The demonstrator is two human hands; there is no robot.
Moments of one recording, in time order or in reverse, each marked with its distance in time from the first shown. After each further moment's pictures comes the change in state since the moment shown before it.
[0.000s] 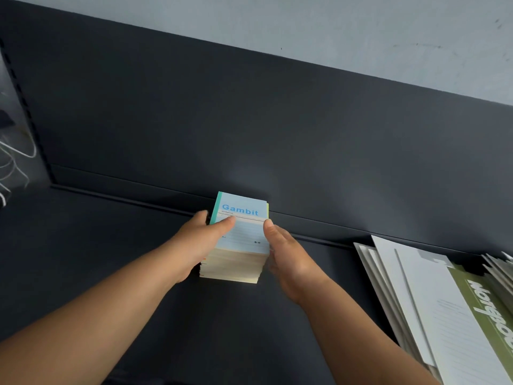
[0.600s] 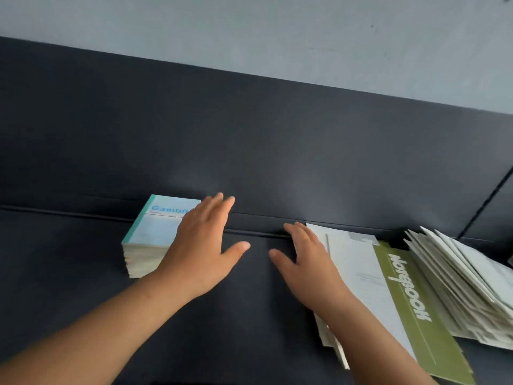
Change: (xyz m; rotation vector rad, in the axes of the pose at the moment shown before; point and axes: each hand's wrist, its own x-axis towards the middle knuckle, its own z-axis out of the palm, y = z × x) left_hand -0.063 0.037 0.118 0.706 0.162 0.693; right_hand -0.097 0.012 -0.134 -0.801 0.384 -0.351
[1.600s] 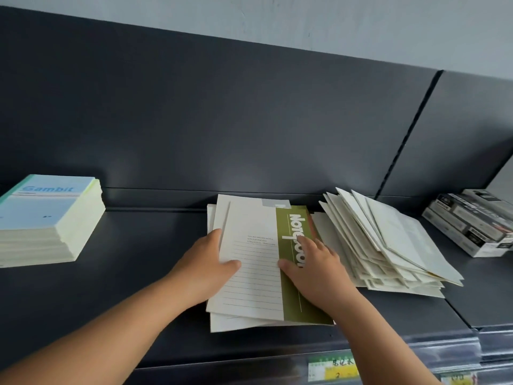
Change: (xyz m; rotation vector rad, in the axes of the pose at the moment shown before) left_hand -0.009 0.137 0.130 -0.245 -0.443 -0.288; right_hand -0.049 0.172 -0.086 -0.247 -0.110 0.369
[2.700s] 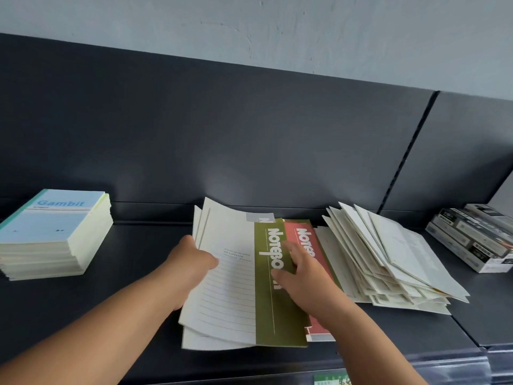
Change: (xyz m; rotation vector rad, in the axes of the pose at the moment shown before) left_hand 0.014 -0.010 -0.027 -0.453 0.149 -0.297; right_hand 0.001 -0.021 0.003 0.504 -0.115 -0.074
